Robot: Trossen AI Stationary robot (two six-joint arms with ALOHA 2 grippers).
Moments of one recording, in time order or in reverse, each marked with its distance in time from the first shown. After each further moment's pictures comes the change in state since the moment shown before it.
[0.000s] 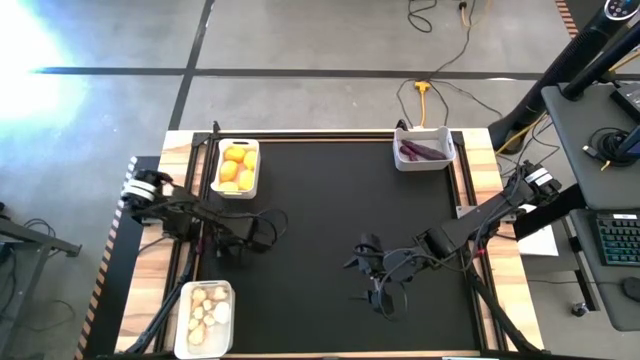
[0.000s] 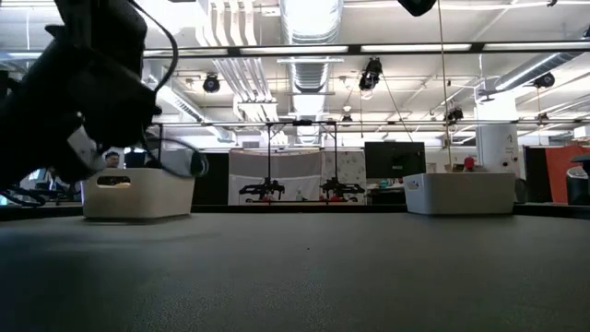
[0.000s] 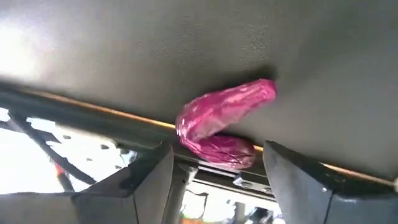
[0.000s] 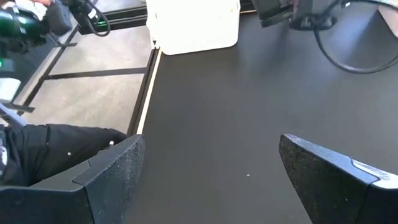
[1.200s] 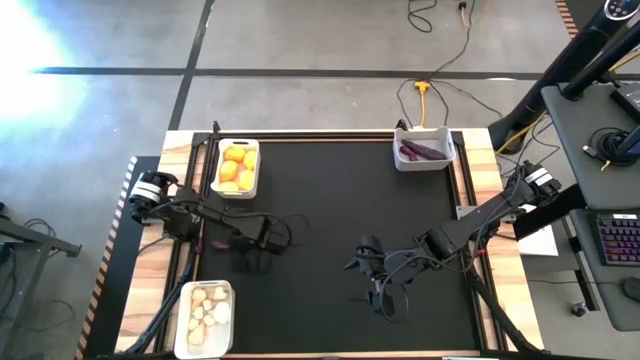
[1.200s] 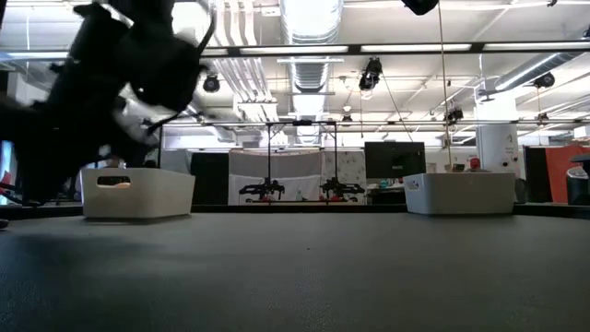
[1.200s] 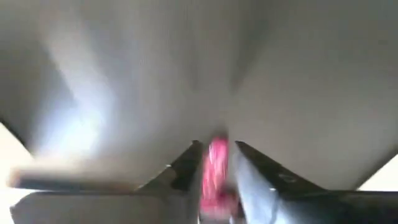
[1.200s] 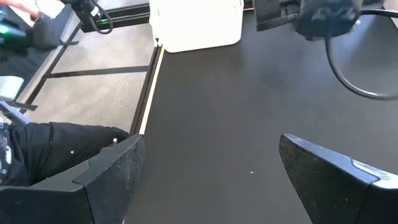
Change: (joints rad) left arm 0.000 0.060 0.204 0.067 -0.066 0.192; right arm 0.009 0.000 0.000 -0.004 -0.001 0.009
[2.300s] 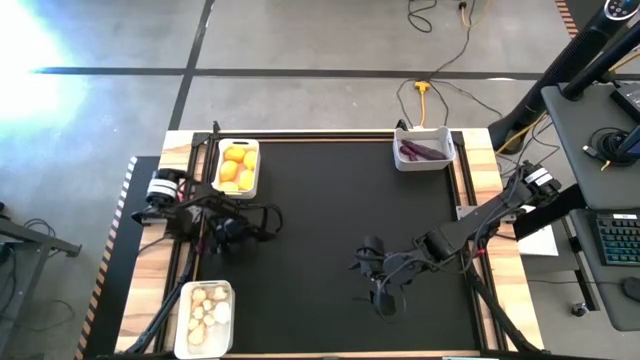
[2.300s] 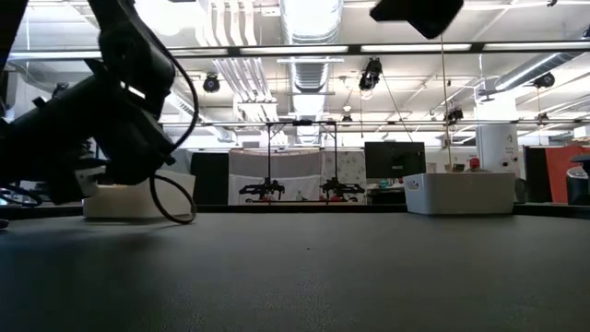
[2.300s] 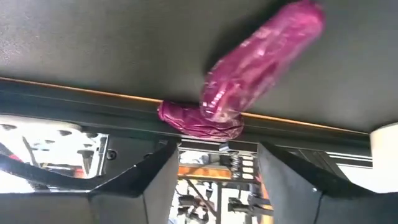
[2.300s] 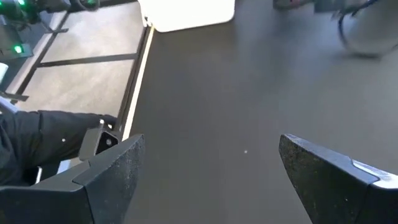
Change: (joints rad) left arm 0.160 0.106 -0.196 -0.128 0.206 -0.021; right arm 0.002 0.000 -0.063 0.005 0.000 0.024
